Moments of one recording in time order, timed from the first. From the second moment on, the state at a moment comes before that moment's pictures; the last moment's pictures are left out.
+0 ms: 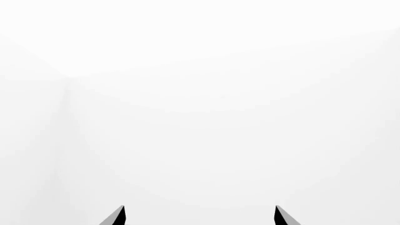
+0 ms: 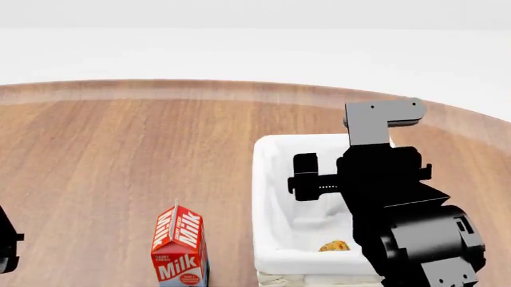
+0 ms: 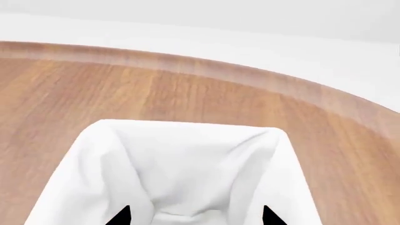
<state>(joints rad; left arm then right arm) -0.09 -0.43 0.11 0.85 -0.16 -0.24 -0.43 1.09 0.33 -0.63 0.66 0.76 0.66 0.21</state>
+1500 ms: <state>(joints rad) -0.09 -0.46 0.11 0.89 -0.17 -0.27 -0.45 0.55 0.60 -0.53 -0.69 1.89 1.16 1.24</state>
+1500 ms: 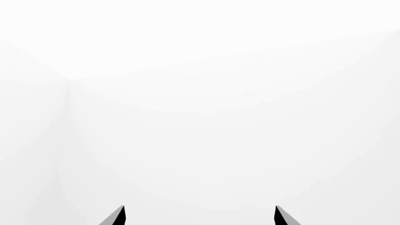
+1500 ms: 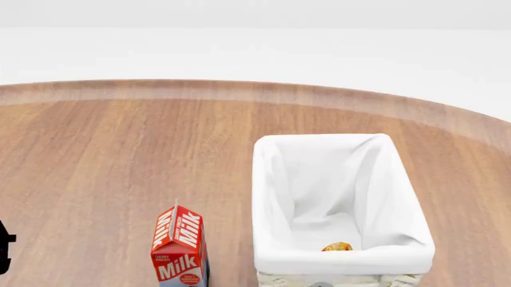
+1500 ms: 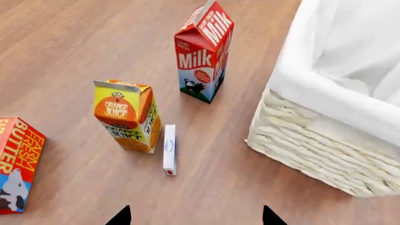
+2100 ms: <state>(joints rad) -0.09 -0.47 0.10 0.90 -0.18 -0.27 -0.46 0.31 0.57 -0.60 -0.69 1.66 1.17 1.07</state>
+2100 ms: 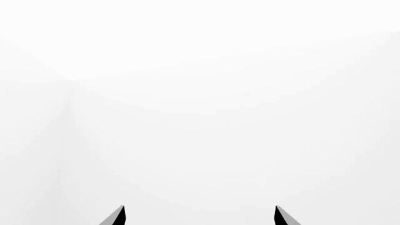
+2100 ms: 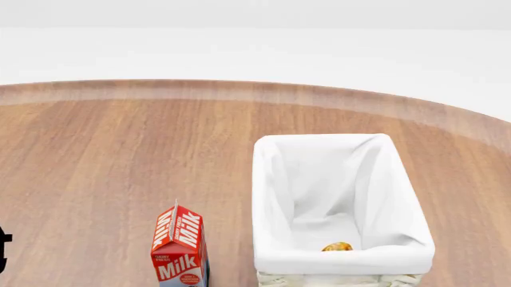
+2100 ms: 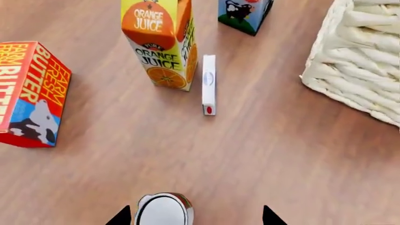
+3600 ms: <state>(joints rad) -0.09 -0.48 0.12 0.88 -0.18 -0.25 -0.47 0.28 0.50 -0.94 -0.59 1.09 1.11 0.69</state>
